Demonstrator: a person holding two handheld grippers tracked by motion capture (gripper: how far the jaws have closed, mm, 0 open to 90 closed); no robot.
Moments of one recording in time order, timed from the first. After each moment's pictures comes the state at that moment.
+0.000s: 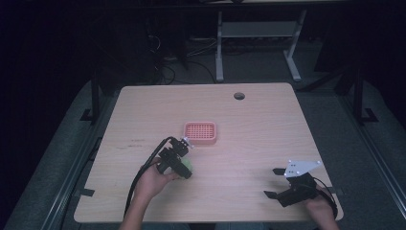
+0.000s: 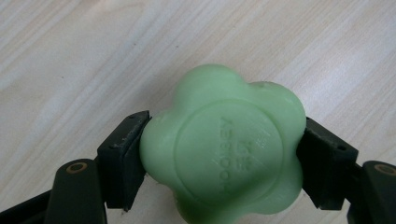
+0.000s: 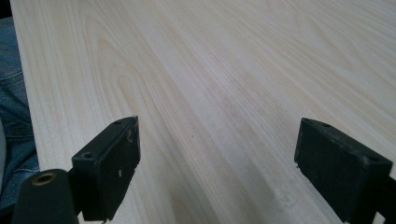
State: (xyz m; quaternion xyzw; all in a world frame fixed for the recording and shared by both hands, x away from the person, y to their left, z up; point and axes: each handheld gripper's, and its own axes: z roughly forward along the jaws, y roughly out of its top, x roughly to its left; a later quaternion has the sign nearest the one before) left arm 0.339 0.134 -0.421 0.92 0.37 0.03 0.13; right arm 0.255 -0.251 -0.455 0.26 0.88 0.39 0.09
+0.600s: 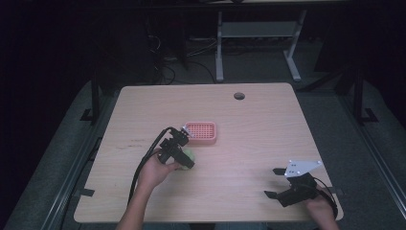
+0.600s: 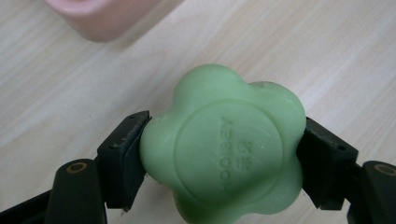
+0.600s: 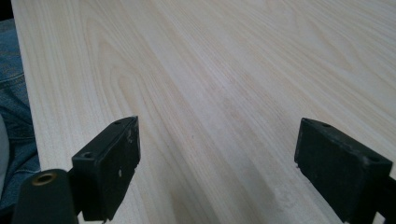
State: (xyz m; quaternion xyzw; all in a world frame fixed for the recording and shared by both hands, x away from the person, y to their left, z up) left arm 0.365 0.133 -0.409 0.91 0.39 0.02 0.17; right arm 0.255 -0.251 -0.454 0.27 0.87 0.40 0.09
